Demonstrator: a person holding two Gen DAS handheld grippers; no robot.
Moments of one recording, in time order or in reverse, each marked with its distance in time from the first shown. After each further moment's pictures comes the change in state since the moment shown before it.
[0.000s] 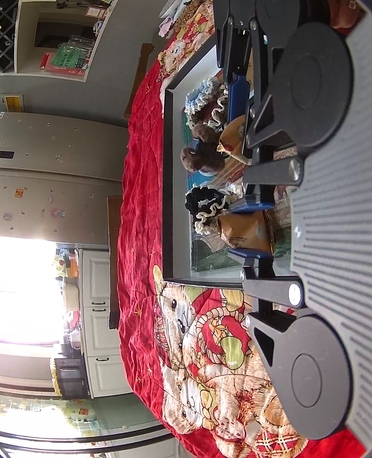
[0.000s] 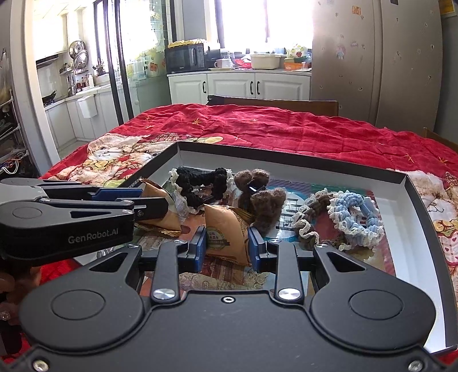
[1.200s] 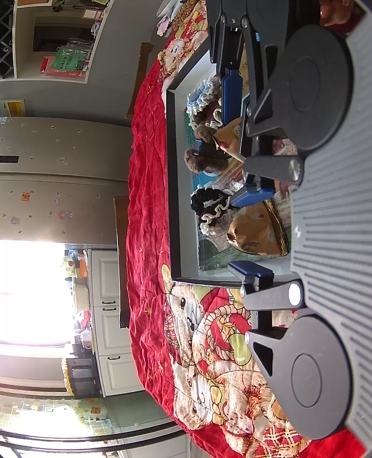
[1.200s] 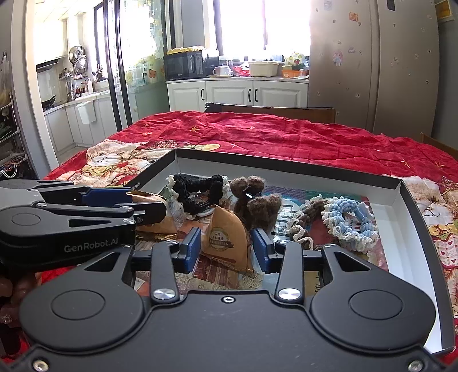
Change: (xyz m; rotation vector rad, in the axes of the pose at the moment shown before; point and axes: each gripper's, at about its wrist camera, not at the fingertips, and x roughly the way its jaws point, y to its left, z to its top) left arm -0.006 -0.005 -0.002 0.030 -0.040 0.017; right arm -0.006 -0.003 -0.002 0.000 -0.038 -0.009
